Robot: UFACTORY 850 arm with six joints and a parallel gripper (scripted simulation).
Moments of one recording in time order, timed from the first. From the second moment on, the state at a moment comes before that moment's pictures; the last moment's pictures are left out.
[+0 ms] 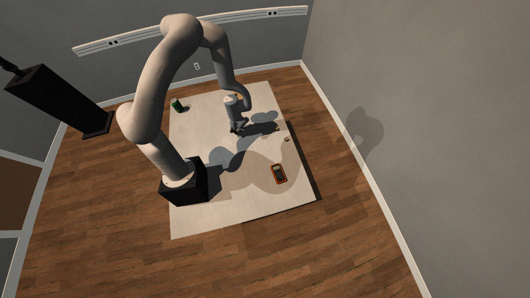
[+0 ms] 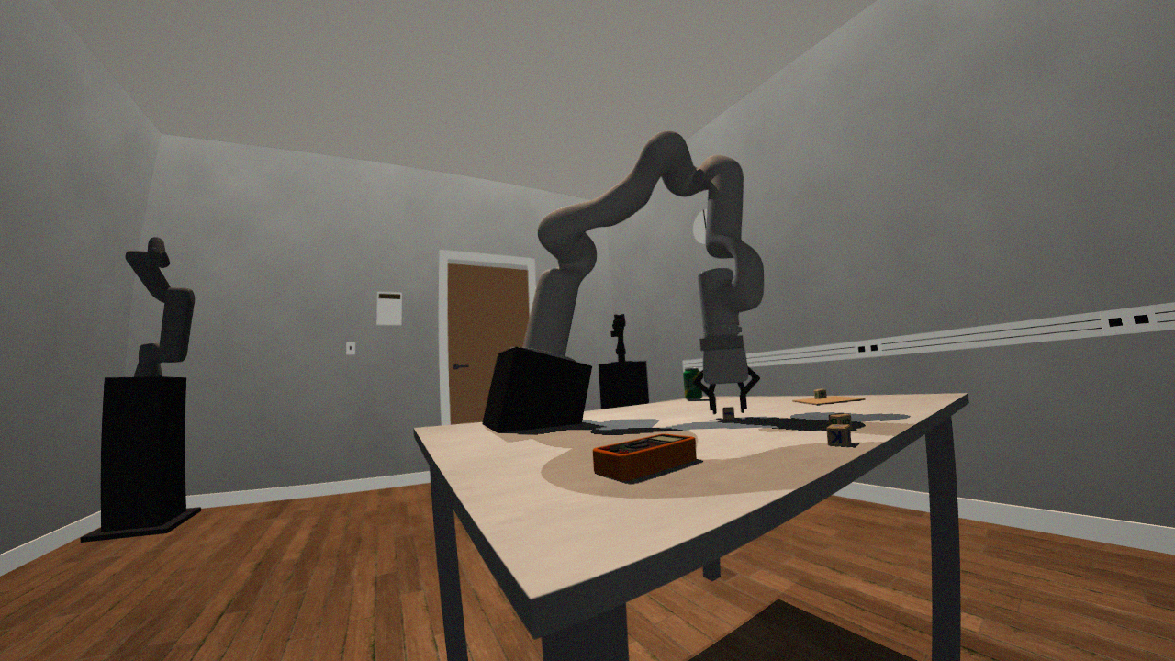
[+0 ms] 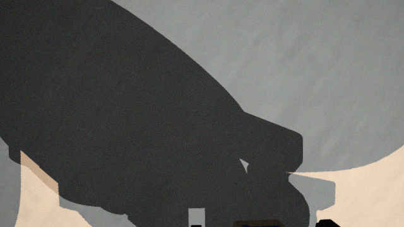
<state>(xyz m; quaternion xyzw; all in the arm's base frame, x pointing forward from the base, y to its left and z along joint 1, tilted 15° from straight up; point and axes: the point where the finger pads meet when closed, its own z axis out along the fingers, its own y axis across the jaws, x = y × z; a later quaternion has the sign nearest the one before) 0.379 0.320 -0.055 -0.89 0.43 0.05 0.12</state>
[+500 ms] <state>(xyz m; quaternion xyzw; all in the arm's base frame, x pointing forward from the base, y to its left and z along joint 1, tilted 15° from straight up) 0.379 0.322 -0.063 -0.89 0.43 0.05 0.12</state>
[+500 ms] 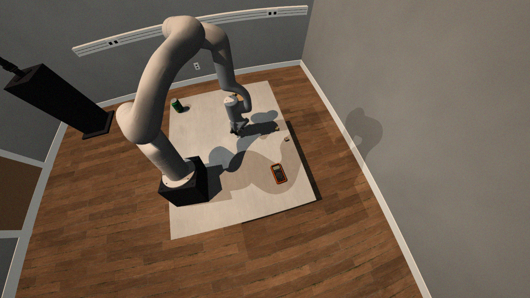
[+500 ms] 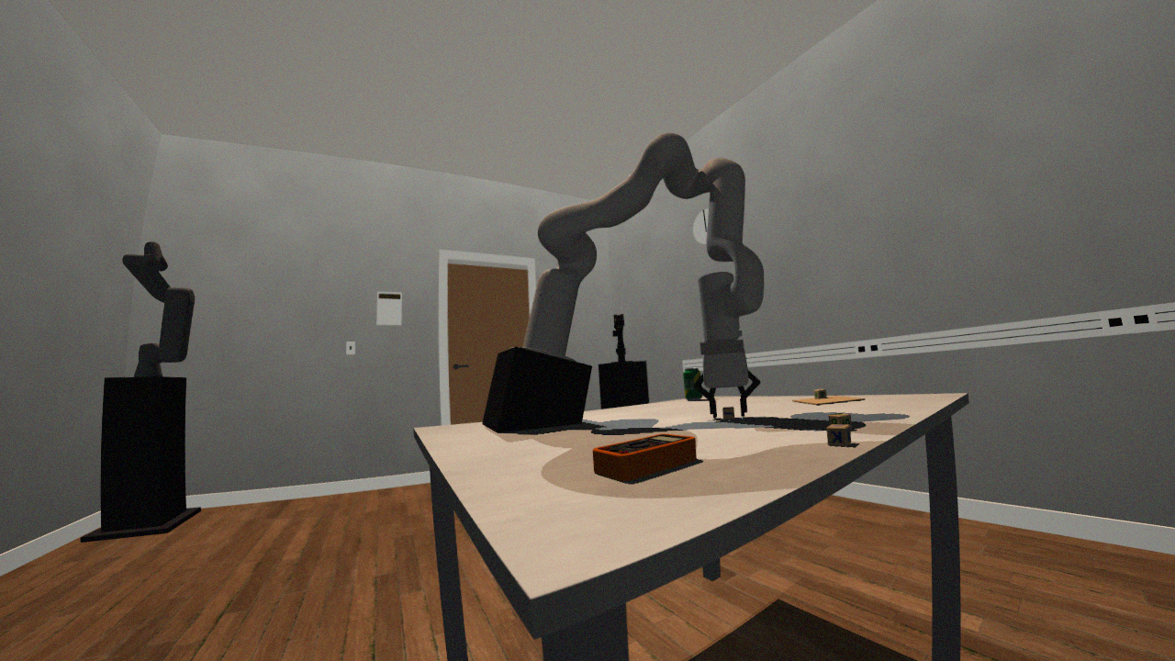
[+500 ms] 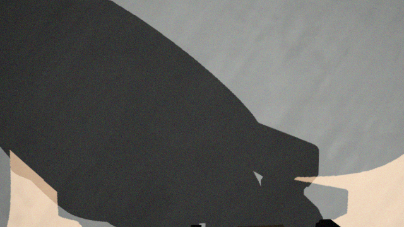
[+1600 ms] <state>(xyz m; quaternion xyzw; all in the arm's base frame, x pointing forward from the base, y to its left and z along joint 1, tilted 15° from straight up) 0.379 0.322 -0.063 -0.89 0.43 0.05 0.12</state>
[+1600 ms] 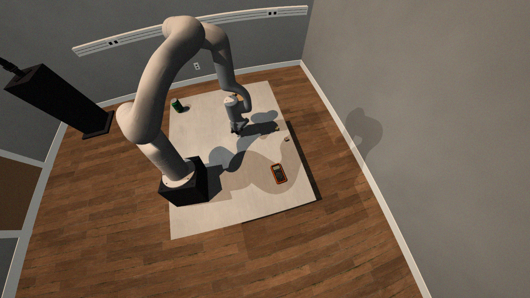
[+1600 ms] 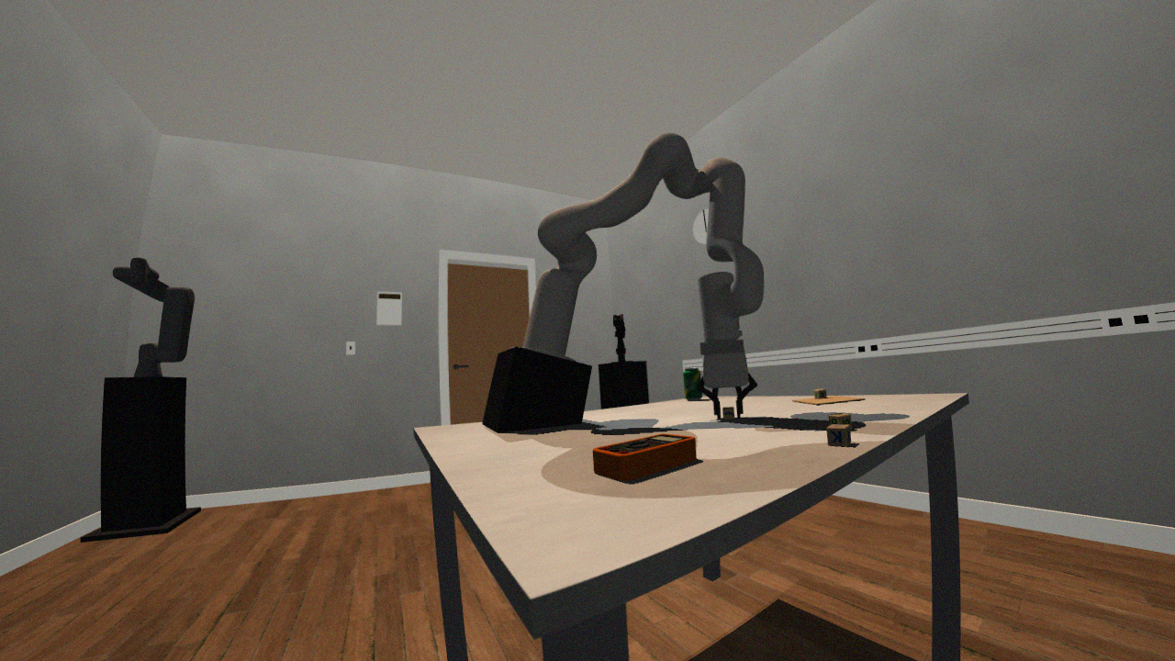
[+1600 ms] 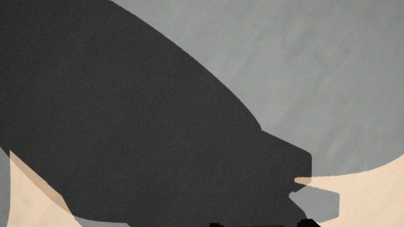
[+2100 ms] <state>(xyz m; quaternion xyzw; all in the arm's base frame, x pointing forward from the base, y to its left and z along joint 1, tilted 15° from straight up) 0.379 0.322 -0.063 -0.89 0.43 0.05 0.12</state>
